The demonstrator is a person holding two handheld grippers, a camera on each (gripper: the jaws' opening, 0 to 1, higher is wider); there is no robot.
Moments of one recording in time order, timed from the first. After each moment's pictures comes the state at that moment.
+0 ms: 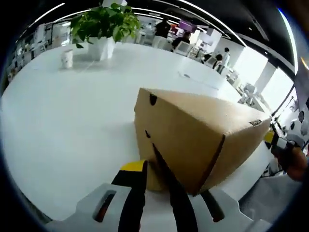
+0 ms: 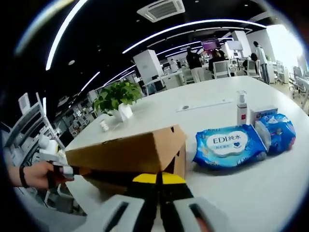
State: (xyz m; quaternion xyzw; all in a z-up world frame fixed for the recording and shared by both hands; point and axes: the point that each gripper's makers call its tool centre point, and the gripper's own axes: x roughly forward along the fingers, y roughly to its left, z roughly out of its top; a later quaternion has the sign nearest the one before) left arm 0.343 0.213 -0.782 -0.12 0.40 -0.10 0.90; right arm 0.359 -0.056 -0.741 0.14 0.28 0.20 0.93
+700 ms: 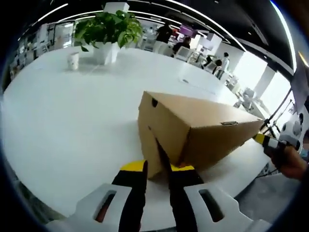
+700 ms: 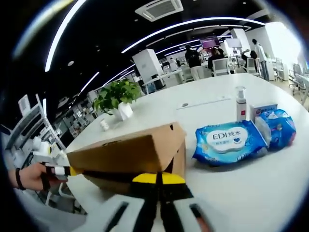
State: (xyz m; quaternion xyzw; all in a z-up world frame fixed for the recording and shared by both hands) left arm 0.316 0.224 -0.763 -0.13 0.37 -0.09 0.91; right arm 0.353 -0.058 -0.749 0.15 0.29 0.20 0.92
